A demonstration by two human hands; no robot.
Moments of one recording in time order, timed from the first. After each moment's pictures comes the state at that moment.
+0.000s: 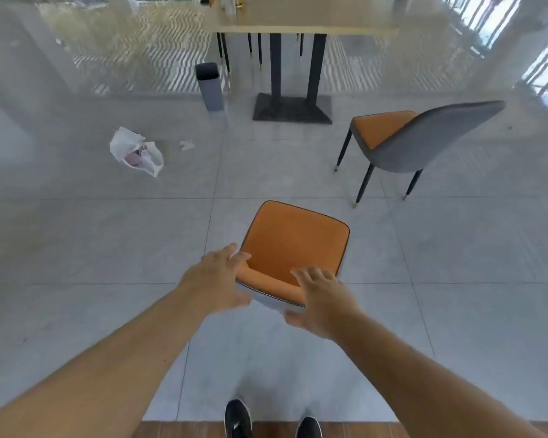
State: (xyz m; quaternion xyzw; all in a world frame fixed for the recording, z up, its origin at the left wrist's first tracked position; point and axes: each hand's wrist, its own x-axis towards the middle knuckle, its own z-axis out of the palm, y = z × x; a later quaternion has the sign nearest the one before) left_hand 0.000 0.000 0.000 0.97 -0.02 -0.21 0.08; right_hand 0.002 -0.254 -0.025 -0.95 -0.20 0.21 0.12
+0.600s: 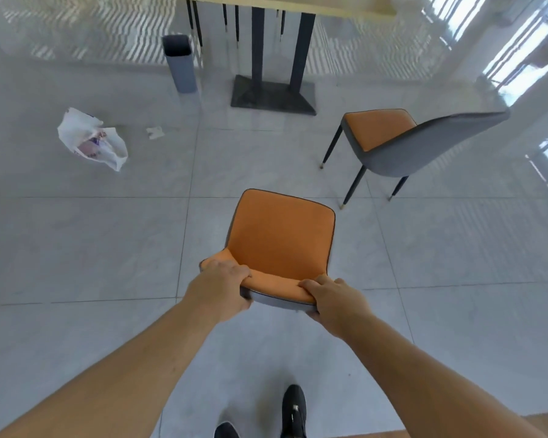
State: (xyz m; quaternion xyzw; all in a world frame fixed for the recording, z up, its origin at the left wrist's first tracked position) left_hand 0.125 0.038 -0.063 0.97 -0.06 -0.20 0.15; right_hand 0.130 -0.227 -0.070 -0.95 -0.17 0.25 0.03
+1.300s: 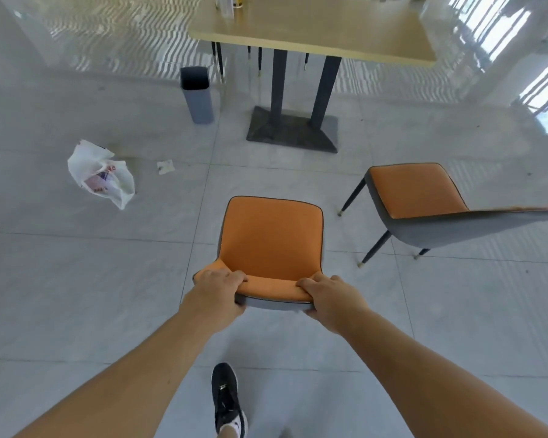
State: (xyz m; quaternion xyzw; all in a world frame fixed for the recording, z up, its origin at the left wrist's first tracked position) left_hand 0.404 0.069 -0.069 0.97 -0.01 -0.16 0.16; right_hand 0.460 -0.195 -0.073 -0.94 -0.24 0.26 0.02
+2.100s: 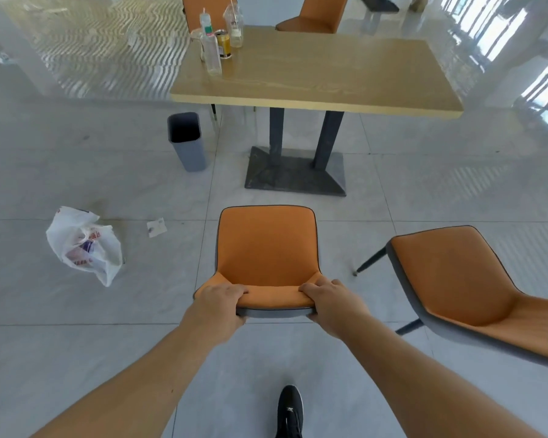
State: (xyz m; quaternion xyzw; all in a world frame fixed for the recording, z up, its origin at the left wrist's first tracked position) left_hand 0.770 0.146 -0.061 0.97 0.00 -0.18 0.16; right_hand 0.824 -0.118 -0.075 -0.94 -0.21 0.25 0.06
